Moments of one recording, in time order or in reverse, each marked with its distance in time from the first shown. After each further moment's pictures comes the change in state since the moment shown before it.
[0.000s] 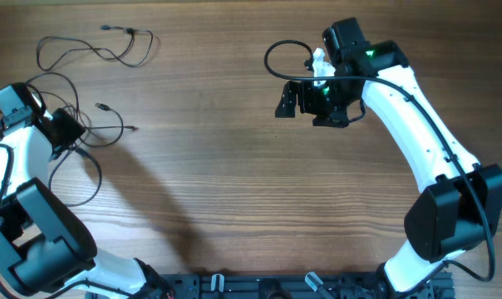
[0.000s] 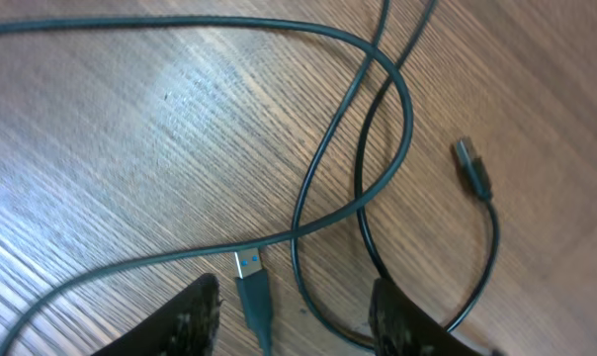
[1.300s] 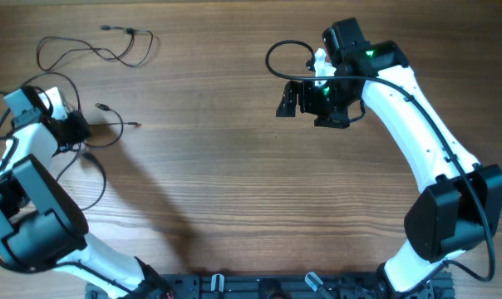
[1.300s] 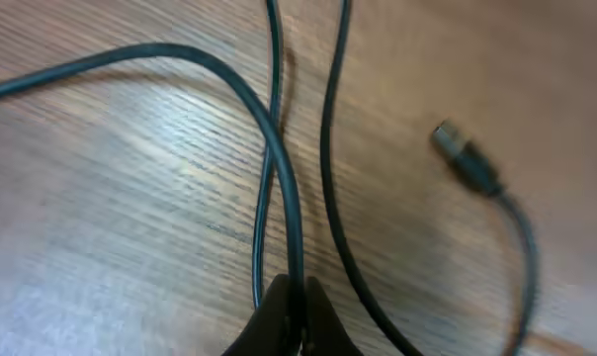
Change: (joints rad) left arm 0.001 0.135 -0.008 0.163 0.105 0.297; right arm 0.000 0.000 0.000 -0.002 0.019 0.026
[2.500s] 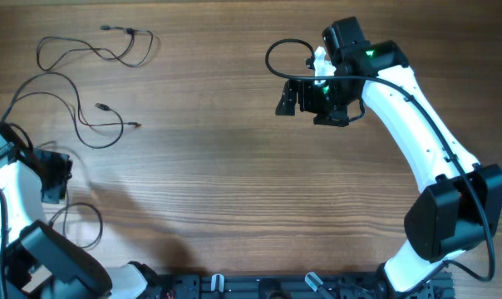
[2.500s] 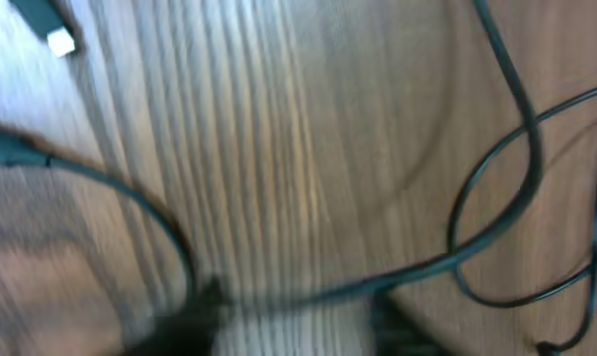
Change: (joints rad) left arm 0.157 -0.338 -0.150 -0.387 -0.121 -0.761; right arm 0.000 0.000 0.000 0.019 0.001 0.000
